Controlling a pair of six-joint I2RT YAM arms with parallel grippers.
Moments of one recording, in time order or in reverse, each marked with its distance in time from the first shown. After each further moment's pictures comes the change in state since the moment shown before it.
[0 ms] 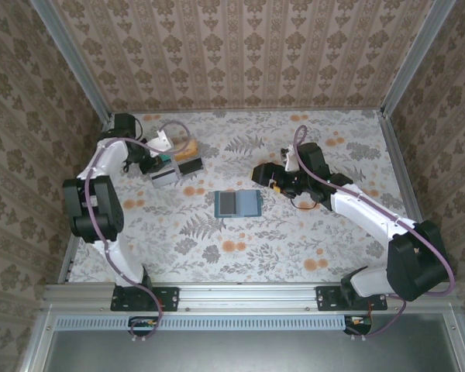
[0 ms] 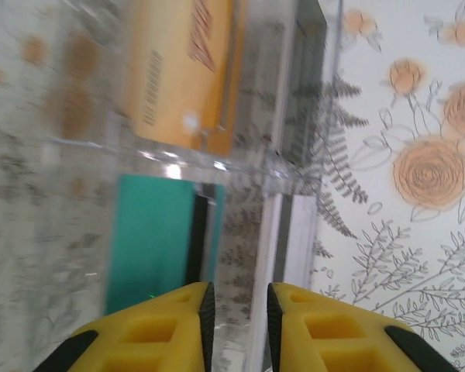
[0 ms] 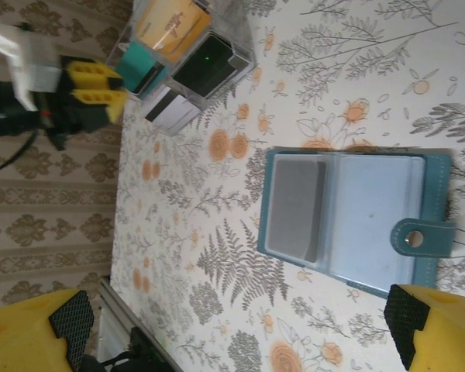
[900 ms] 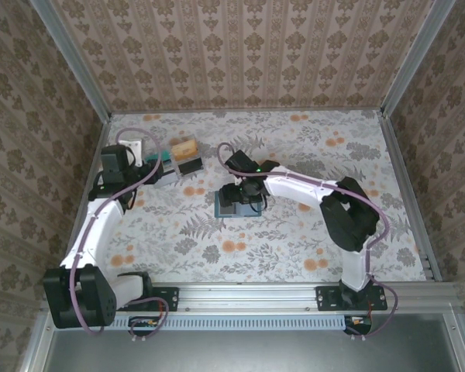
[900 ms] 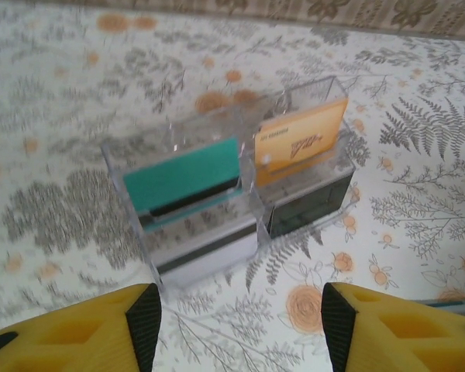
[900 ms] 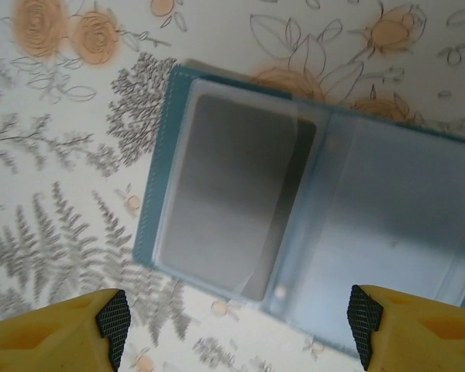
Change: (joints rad) left arm -0.053 -0.657 -0.599 0.439 -0.190 -1.168; right arm 0.316 0.571 0.528 -0.422 0.401 -0.232
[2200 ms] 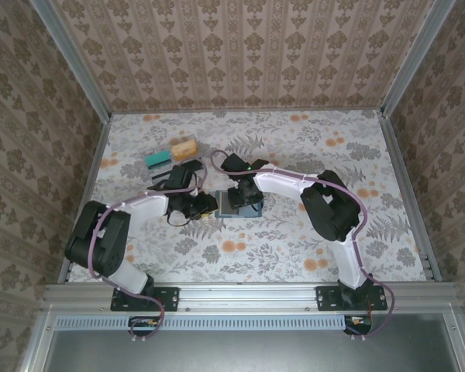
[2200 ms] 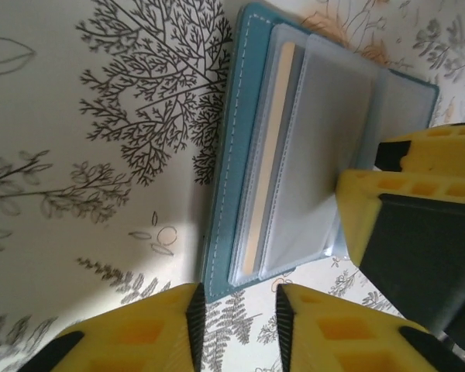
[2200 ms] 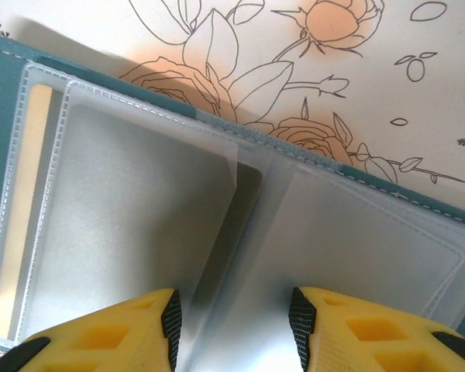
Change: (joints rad) left arm -0.428 0.420 -0.097 0.088 0.313 -0.647; right arm -0.019 0.148 0.067 -0.071 0.098 -0.108
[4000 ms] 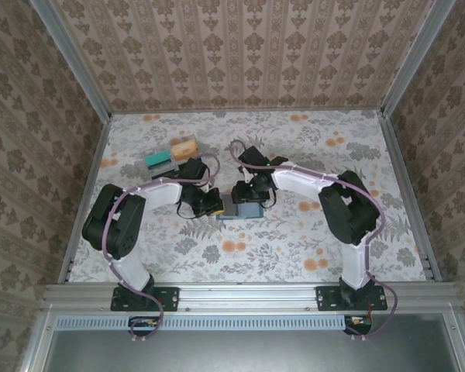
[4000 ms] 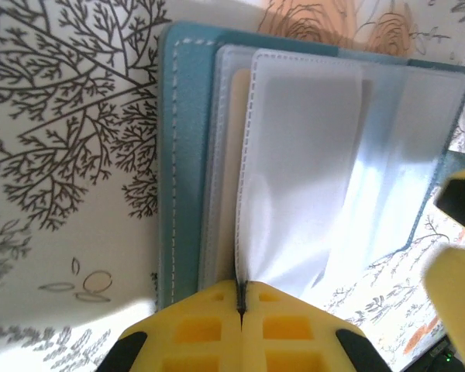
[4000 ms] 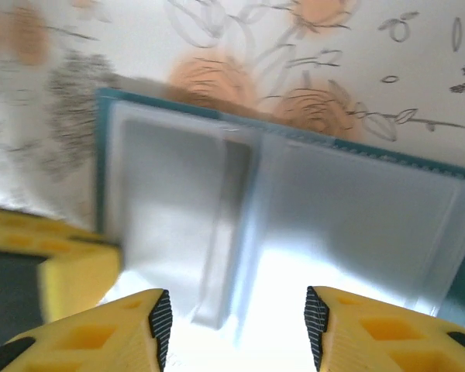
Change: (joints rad) left arm -0.055 0.136 0.173 -0.152 -0.001 0.027; right arm -0.092 -0.171 -0.162 0.135 -0.289 0.110
